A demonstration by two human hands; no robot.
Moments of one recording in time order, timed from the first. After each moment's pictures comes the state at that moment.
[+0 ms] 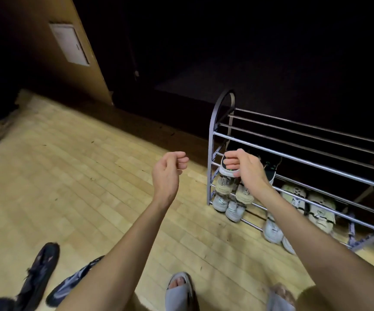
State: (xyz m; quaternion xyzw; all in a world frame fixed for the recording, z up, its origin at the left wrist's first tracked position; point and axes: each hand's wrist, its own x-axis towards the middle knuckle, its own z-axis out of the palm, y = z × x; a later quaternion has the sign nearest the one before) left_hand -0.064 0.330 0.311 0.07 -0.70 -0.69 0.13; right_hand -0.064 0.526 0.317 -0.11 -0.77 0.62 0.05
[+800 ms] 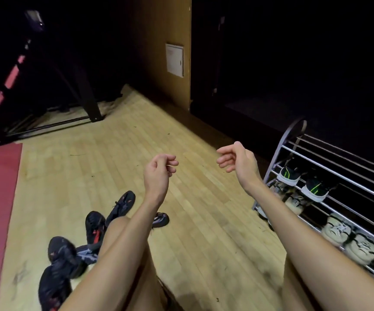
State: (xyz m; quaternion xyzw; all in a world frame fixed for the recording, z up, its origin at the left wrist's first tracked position) left_hand 0.203 0.138 0.400 0.17 -0.63 -0.69 0.31; right_hand 0.124 0.328 0.425 0.13 -0.74 0.66 -0.01
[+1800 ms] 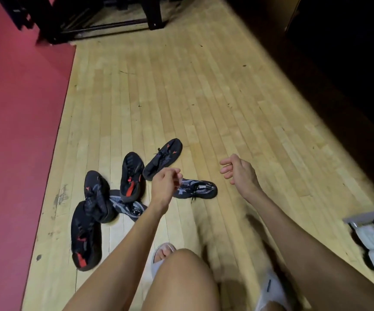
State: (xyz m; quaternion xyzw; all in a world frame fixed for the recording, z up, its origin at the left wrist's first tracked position) left_hand 0.136 -0.062 0.135 0.48 -0.54 -0.67 0.18; right_hand -0.015 0.075 0.149 0.12 -0.83 0.47 -0.28
